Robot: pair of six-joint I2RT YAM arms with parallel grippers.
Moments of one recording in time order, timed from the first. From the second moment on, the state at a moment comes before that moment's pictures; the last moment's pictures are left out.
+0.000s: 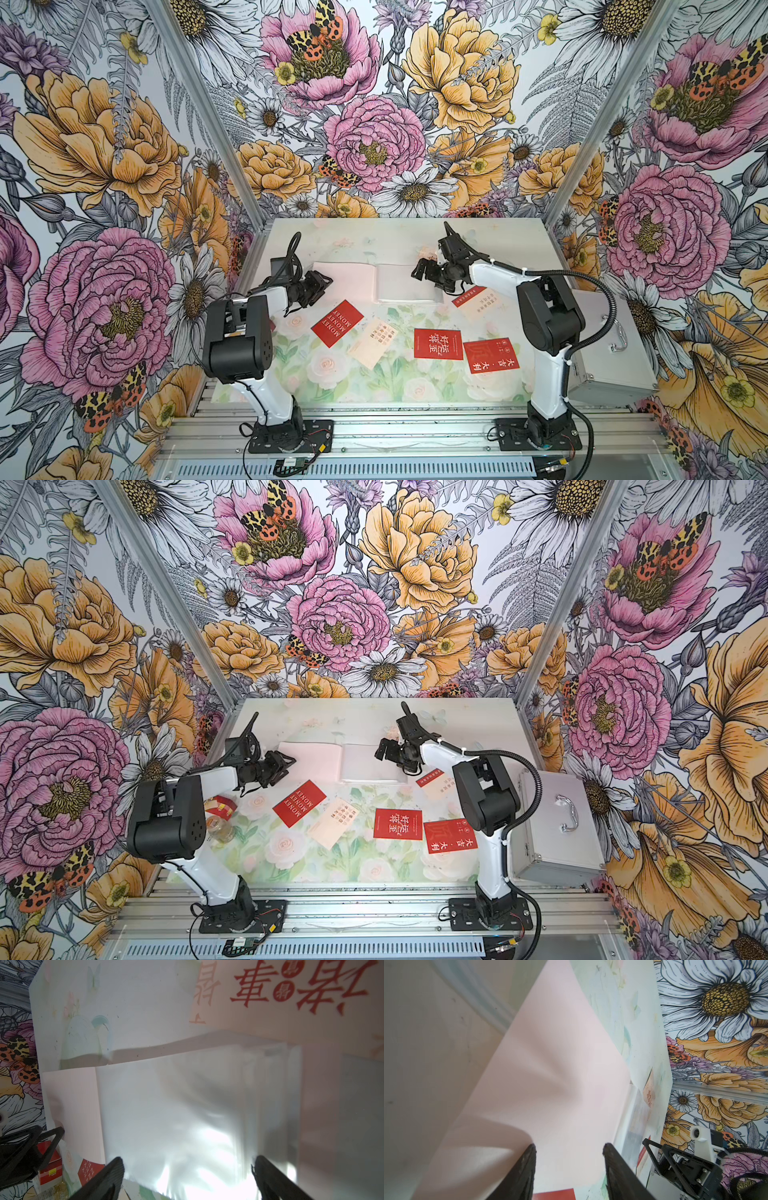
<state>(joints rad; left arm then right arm) 0.12 1.73 0.88 -0.09 0.55 -0.72 0.41 2.02 1.40 -0.37 -0.31 0.67</state>
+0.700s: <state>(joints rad) 0.10 1.77 0.84 -0.05 0.55 -0.72 0.46 2.07 1.45 -0.37 -0.36 0.67</state>
